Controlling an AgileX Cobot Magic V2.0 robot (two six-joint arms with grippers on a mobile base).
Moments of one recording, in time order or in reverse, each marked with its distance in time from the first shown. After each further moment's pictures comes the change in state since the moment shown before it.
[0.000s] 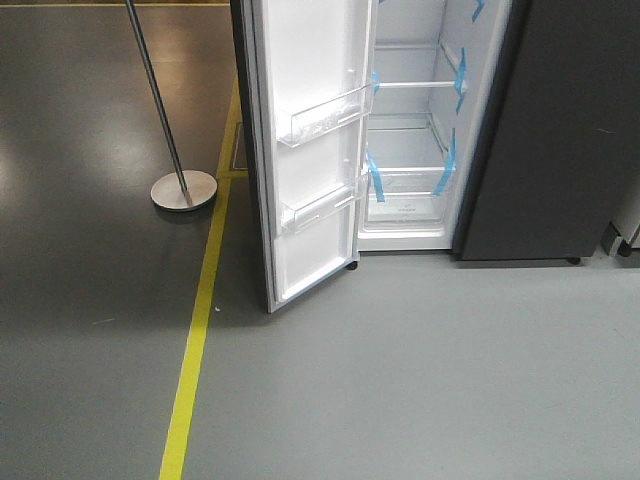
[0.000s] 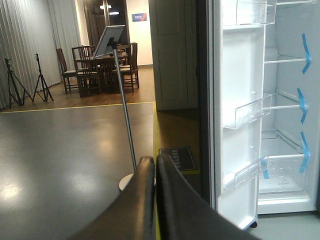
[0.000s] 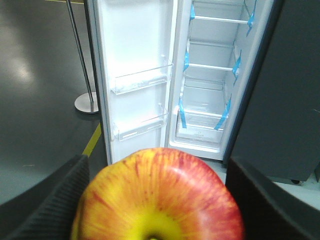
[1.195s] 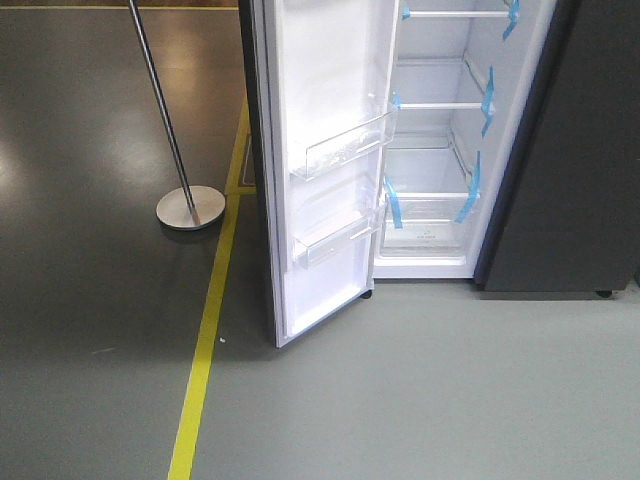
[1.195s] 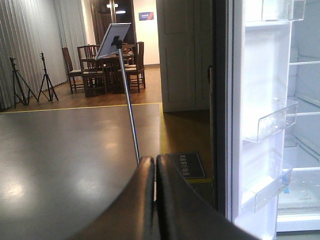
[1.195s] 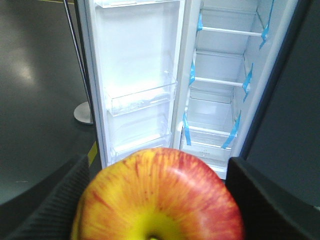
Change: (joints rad) left arm 0.000 0.000 0.000 0.000 0.000 0.000; right arm 0.000 0.000 0.000 0.000 0.000 0.000
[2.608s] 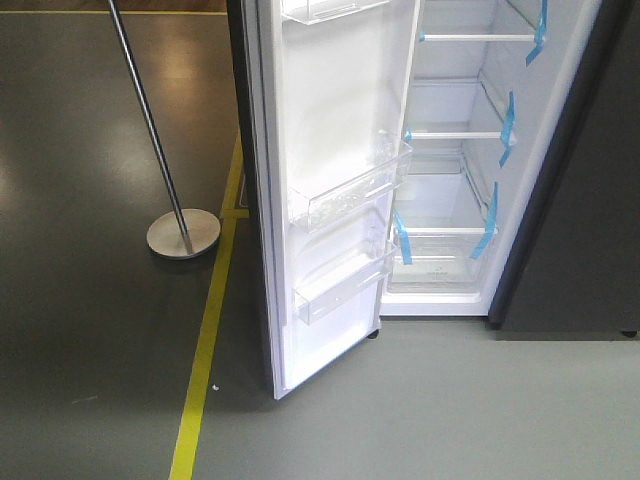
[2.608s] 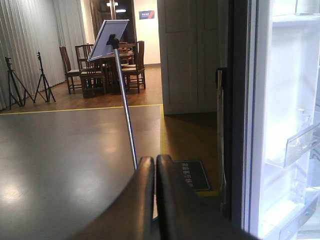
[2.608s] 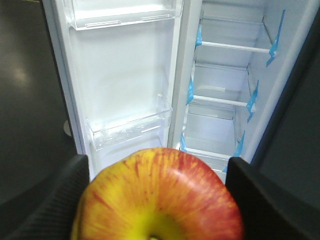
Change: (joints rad) left arm 0.000 0.000 0.000 0.000 0.000 0.000; right arm 0.000 0.000 0.000 0.000 0.000 0.000
